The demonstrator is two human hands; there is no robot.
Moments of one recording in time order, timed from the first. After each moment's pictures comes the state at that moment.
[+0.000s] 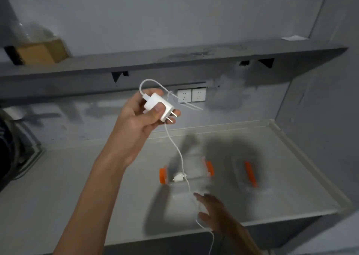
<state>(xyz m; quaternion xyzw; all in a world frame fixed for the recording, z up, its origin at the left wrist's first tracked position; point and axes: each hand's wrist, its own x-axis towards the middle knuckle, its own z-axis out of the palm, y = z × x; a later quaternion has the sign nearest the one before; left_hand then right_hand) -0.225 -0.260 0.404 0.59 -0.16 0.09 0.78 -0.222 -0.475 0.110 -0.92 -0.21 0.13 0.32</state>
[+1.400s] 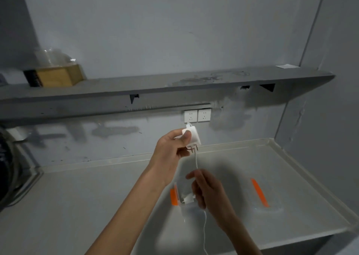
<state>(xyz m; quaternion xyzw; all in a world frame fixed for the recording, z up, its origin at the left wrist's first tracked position) -0.200 -0.237 0.372 0.59 -0.01 0.00 0.81 -0.233 -0.362 0.275 -0.70 -0.08 0.00 0.71</state>
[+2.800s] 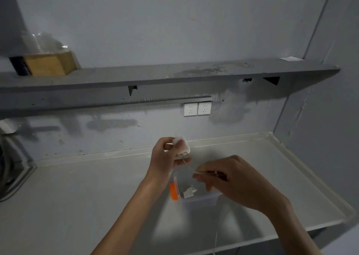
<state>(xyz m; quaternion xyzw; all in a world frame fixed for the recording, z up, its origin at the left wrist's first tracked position) -0.184 -0.213 0.325 0.63 0.06 0.03 0.77 -0.243 -0.395 0.366 -0.91 -0.30 -0.06 0.30</state>
